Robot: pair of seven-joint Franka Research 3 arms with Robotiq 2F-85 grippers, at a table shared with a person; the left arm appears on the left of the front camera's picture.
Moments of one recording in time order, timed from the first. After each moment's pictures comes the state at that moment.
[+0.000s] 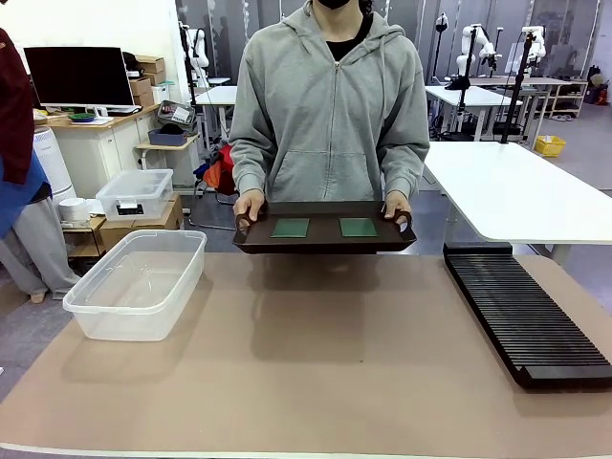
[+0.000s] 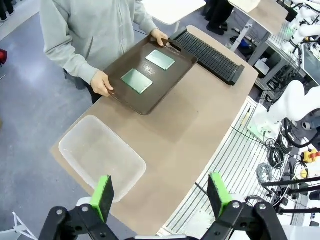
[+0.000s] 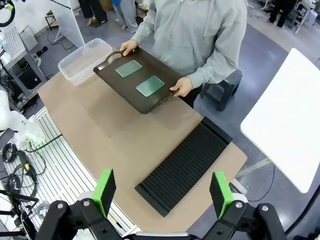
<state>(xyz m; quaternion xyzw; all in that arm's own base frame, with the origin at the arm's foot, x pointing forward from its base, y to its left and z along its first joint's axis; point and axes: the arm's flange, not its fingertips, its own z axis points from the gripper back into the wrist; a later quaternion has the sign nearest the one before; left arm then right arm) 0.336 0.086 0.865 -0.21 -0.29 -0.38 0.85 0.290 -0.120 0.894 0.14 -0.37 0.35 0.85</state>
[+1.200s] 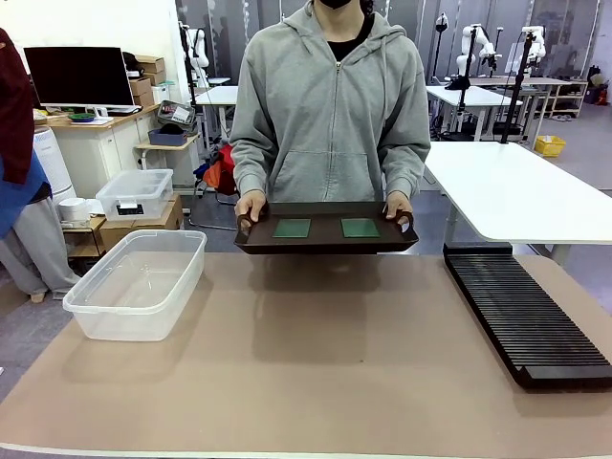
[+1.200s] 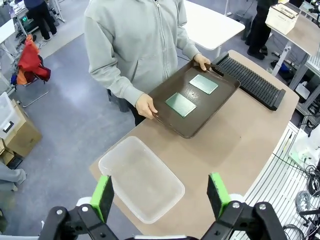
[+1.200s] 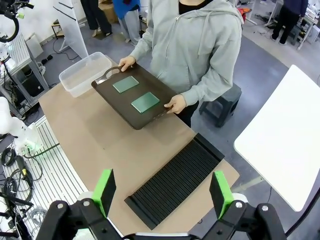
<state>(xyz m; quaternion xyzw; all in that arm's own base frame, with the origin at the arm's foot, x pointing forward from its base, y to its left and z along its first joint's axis) 0.331 0.085 0.848 -0.13 -0.40 -0.35 0.84 0.327 -0.150 0.904 0.16 -0.39 0.36 0.83</state>
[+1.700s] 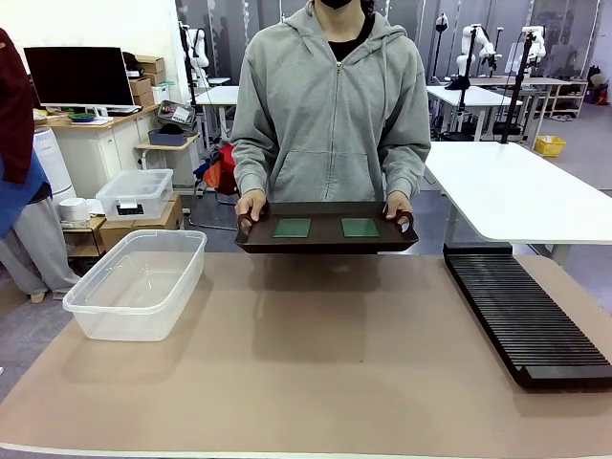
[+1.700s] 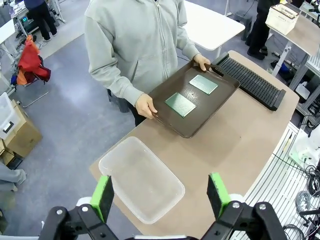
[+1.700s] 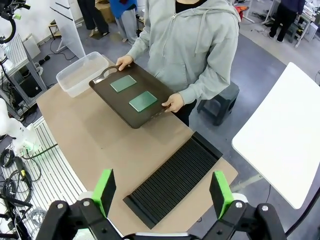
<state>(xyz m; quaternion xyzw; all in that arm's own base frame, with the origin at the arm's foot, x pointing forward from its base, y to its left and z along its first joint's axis) 0.332 0.085 0.848 -0.13 -0.40 -0.35 0.84 0.328 -0.153 0.904 0.16 -0.39 0.35 0.83</state>
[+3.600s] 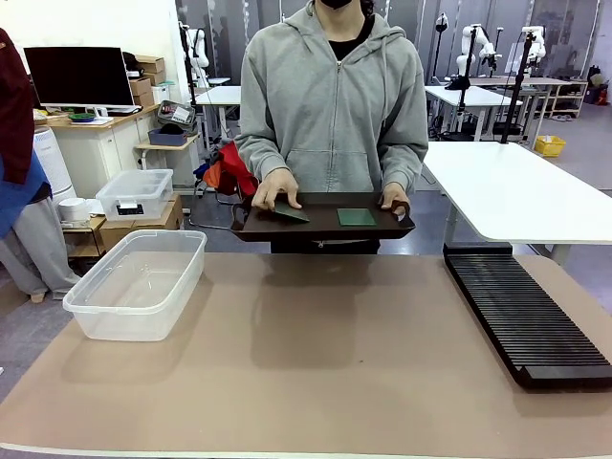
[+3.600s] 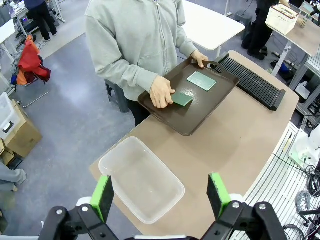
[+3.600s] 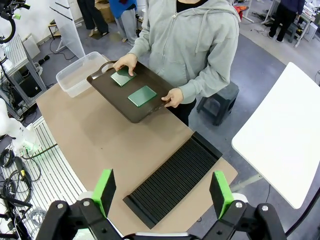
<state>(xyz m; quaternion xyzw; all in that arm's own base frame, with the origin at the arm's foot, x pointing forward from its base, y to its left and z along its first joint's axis) 0.332 0.085 0.848 -0.13 -0.40 -0.35 0.84 0.328 -0.152 0.905 0.16 -0.39 0.35 0.83</state>
